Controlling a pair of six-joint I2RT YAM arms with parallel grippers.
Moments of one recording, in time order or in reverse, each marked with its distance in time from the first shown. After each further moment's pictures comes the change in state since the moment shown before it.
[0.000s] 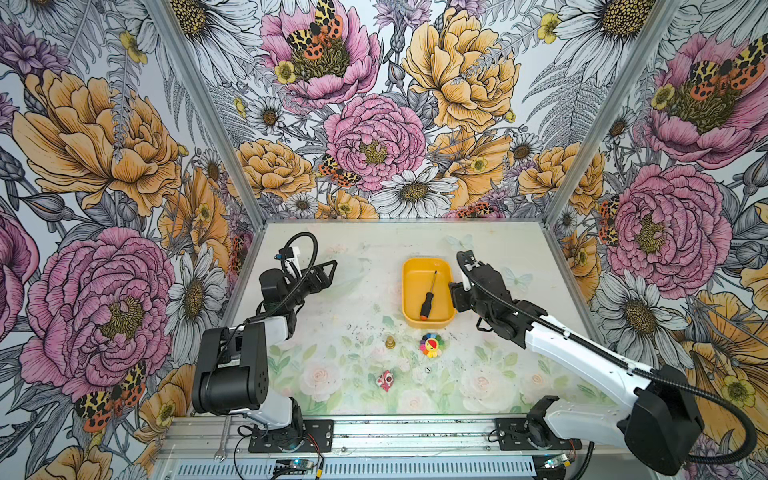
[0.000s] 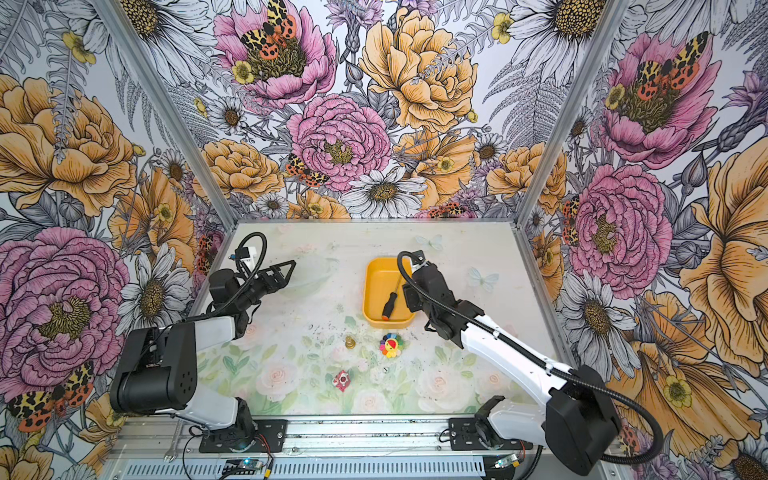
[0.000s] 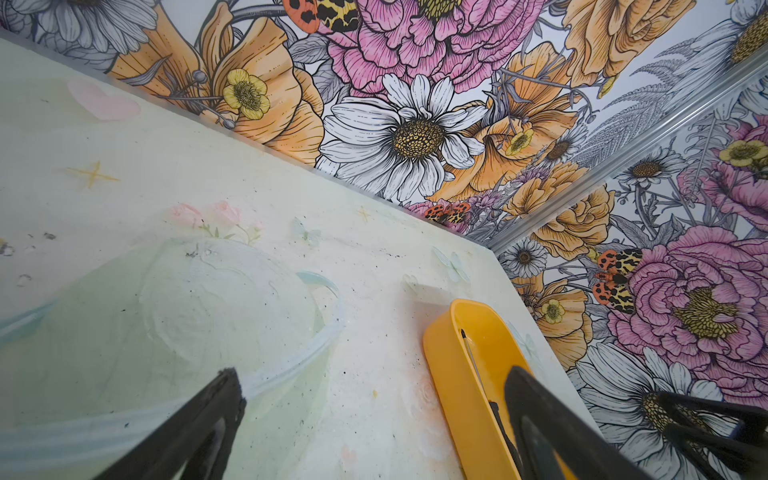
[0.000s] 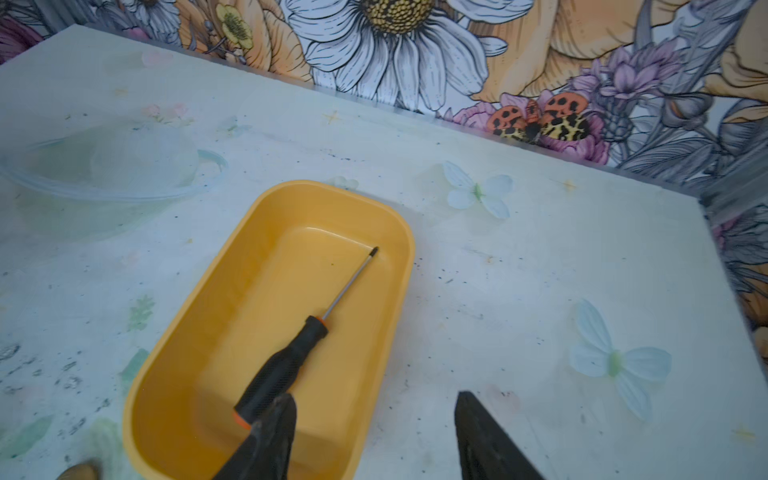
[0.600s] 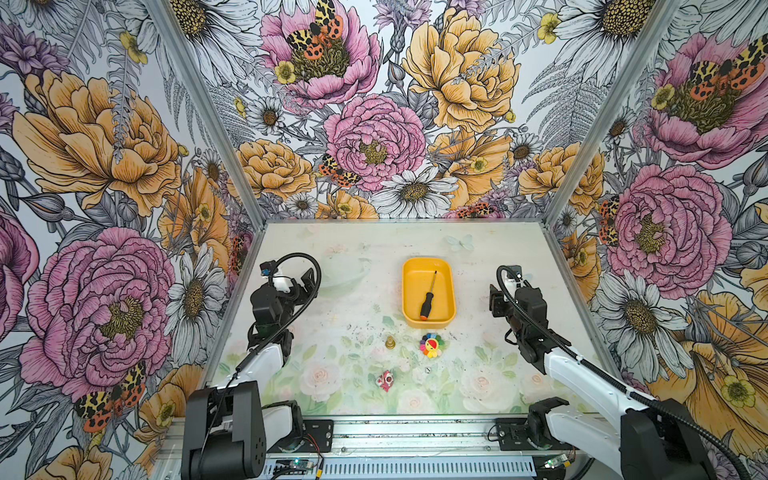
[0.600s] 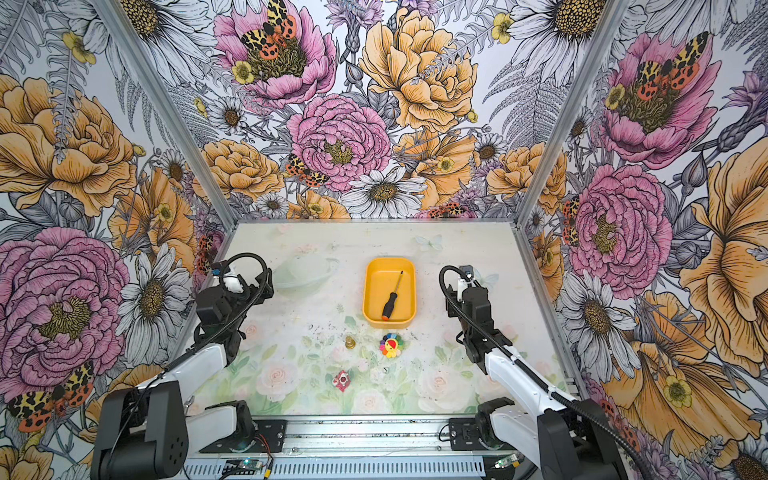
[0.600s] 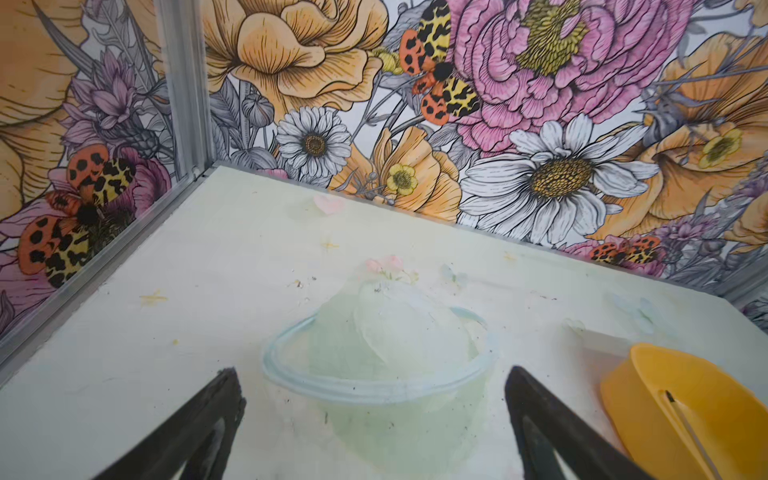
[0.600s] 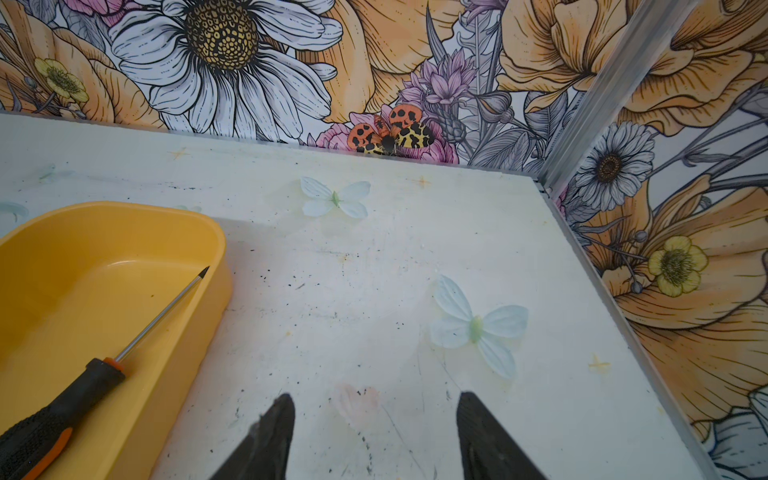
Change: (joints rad) left arm 0.019 -0.307 -0.166 -0.138 -0.481 0.329; right arm -0.314 -0.056 -0.363 0.509 -0.055 -0.103
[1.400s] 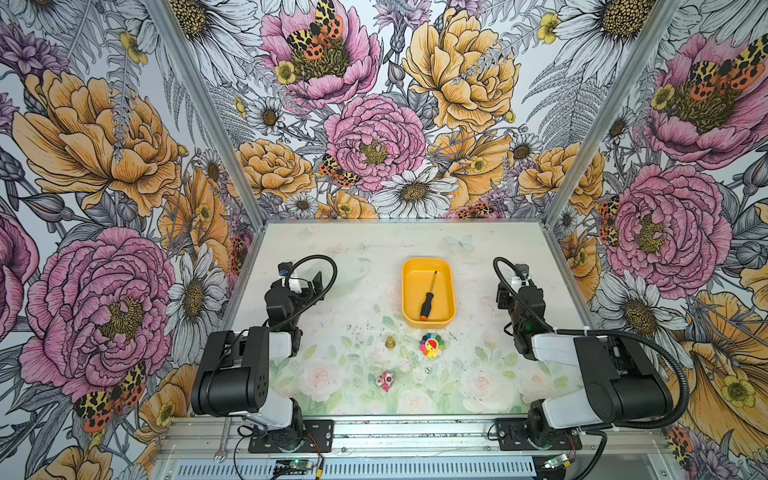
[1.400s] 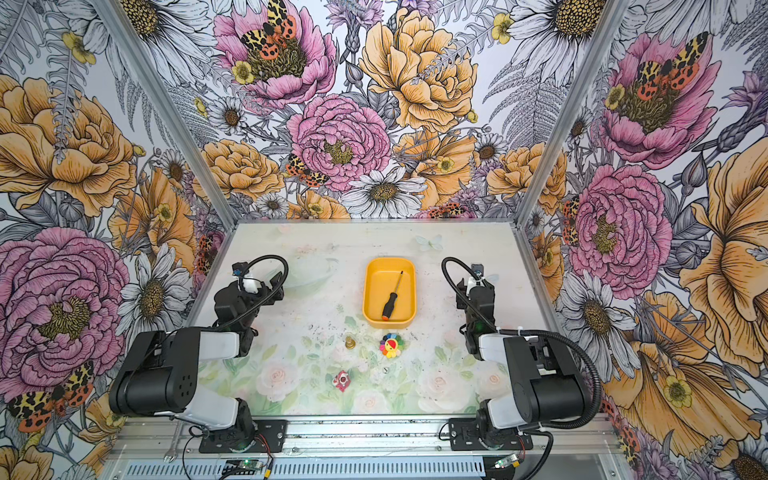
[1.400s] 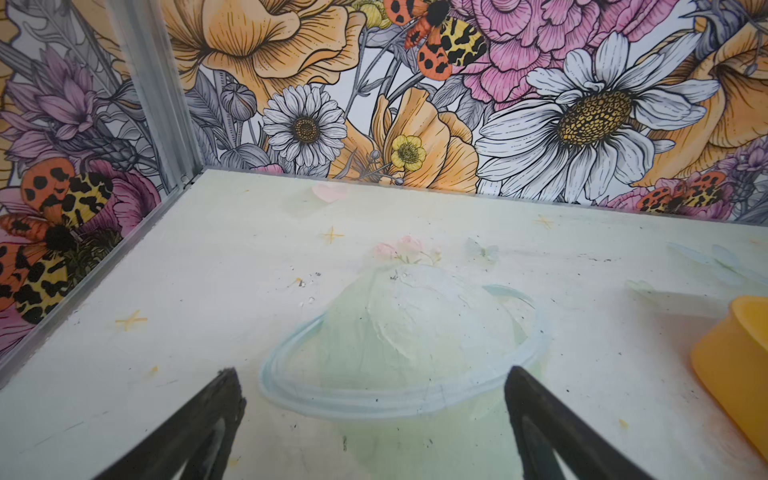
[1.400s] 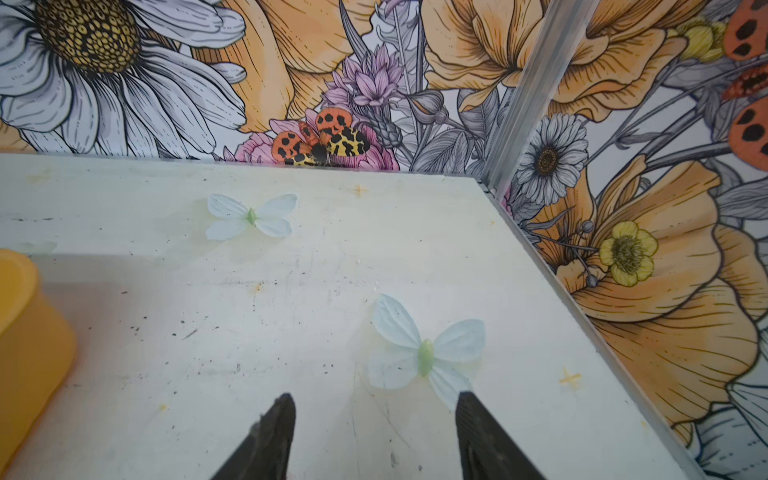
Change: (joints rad) left arm -0.088 0.319 0.008 0.325 -0.039 0.151; right arm -0.160 0.385 -0.051 0.515 0.011 -0.023
